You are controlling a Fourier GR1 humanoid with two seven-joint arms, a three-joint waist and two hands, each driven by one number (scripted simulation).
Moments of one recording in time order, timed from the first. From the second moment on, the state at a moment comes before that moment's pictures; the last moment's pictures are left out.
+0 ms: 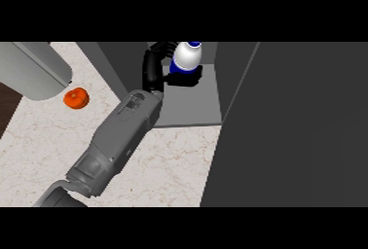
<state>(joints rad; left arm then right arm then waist) -1.02 0.02 -0.21 -0.50 0.31 0.62 -0.37 0.13 -0.40 0.75 -2.48 0.08 -0.47 0.22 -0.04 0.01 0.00</state>
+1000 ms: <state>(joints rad) -1.10 0.01 -0.13 -0.14 0.28 0.71 -0.51 0.14 -0.42 0.76 -2.48 0.06 -0.47 0.16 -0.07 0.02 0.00</state>
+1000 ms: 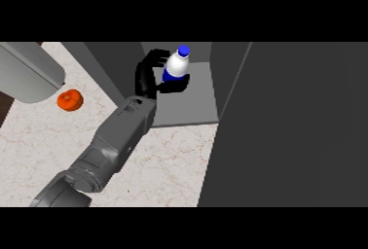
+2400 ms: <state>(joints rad) -1.08 0.00 -0.06 -0.22 0.31 0.50 -0.69 0.16 -0.45 0.76 -2.48 0.03 -0.46 0.12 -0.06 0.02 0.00</state>
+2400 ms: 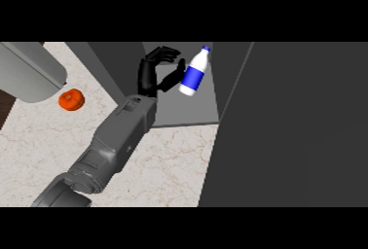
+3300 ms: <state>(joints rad) -0.86 0.00 -0.18 -0.55 0.46 0.06 -0.63 0.18 -0.49 0.77 -2.49 0.06 -0.53 0.13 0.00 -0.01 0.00</state>
